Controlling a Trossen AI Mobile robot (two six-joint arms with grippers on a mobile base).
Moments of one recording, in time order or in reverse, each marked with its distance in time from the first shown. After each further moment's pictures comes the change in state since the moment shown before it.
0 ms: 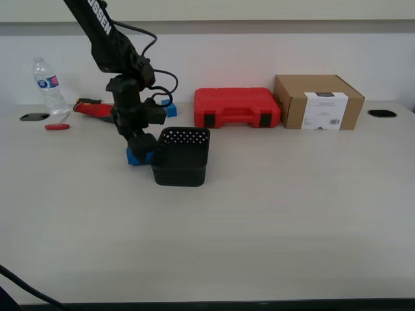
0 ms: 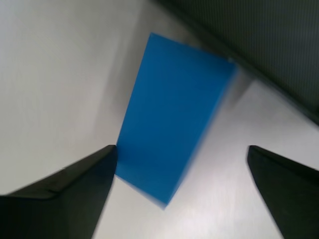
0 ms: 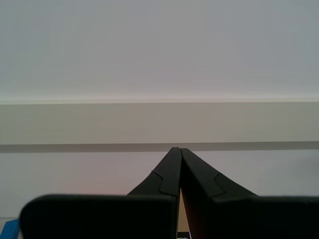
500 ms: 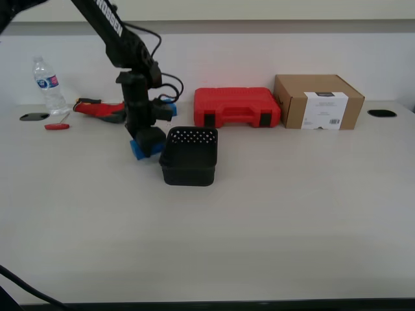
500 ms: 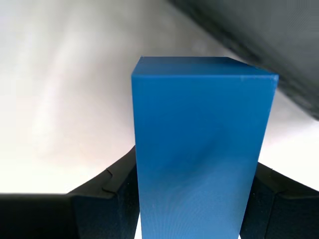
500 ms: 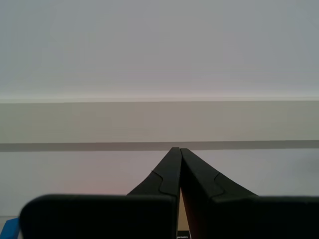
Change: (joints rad) arm 0 -0.001 0.000 0.000 -0.005 -0.001 0.000; arm 1 -0.003 0.083 0.289 -0.290 0.055 -0.013
